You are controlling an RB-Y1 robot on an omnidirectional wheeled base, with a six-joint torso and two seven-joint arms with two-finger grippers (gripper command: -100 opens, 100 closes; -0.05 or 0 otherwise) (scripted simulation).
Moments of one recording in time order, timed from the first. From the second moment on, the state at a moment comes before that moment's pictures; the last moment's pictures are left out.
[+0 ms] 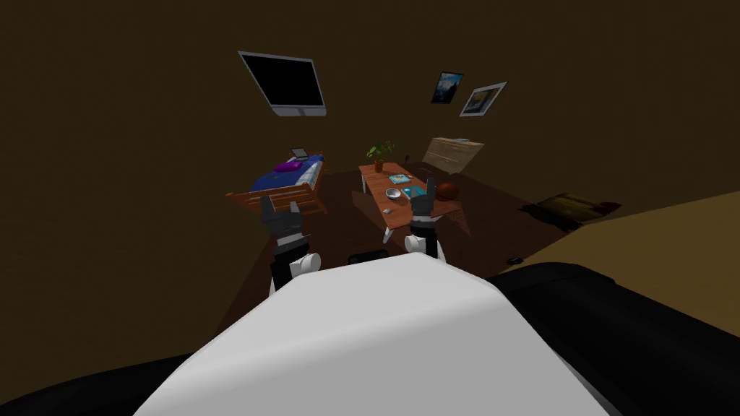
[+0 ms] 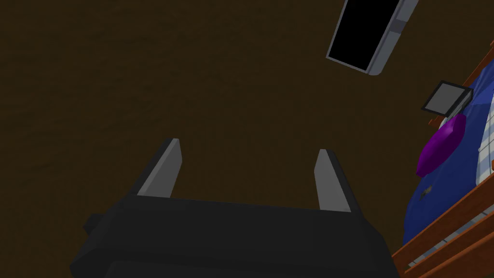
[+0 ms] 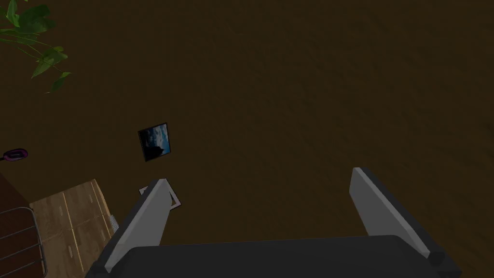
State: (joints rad) left arm 0.53 -0.04 0.00 -2.32 0.07 -0.35 0.06; right arm 0.51 0.05 0.01 -2.27 0.00 -0.43 0.03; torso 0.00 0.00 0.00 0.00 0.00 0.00
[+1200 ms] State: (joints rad) left arm 0.53 -0.04 0.00 -2.32 0.07 -0.35 0.06; right arm 0.54 -0.27 -0.08 -1.99 0.23 -0.51 0.05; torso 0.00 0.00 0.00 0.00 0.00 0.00
